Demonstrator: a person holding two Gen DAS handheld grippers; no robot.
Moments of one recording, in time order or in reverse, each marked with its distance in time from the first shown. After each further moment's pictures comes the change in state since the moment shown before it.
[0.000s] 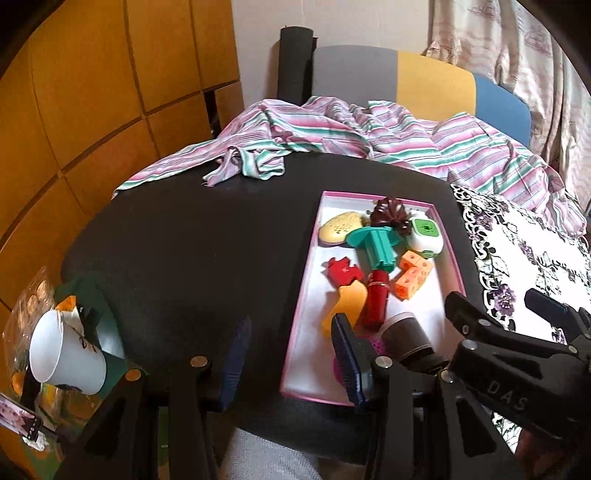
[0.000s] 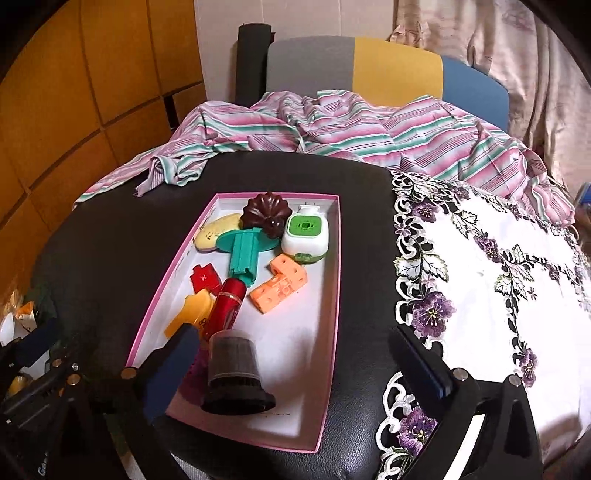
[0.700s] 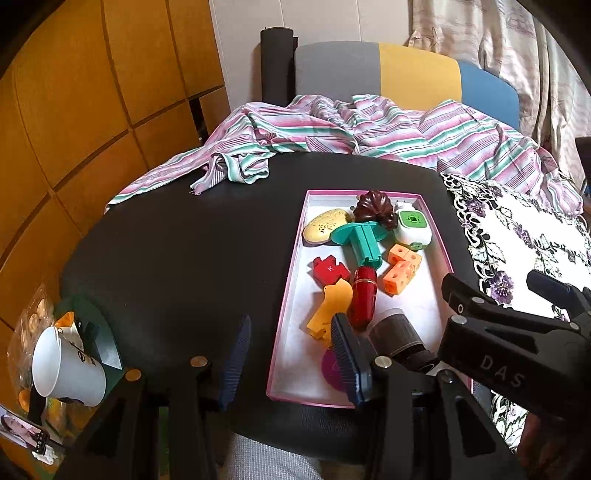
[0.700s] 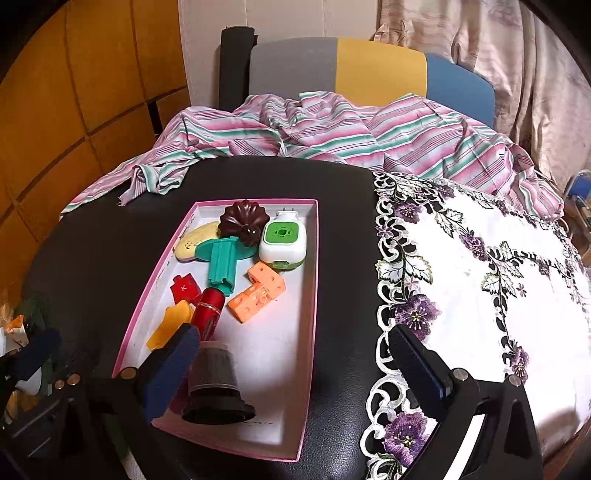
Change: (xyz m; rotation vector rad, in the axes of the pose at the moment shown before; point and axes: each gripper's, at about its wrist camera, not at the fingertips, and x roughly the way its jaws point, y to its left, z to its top) left arm 0.001 -0.018 0.000 0.068 -0.007 0.010; right arm 0.003 -0.011 0.005 0.026 -0.005 -0.047
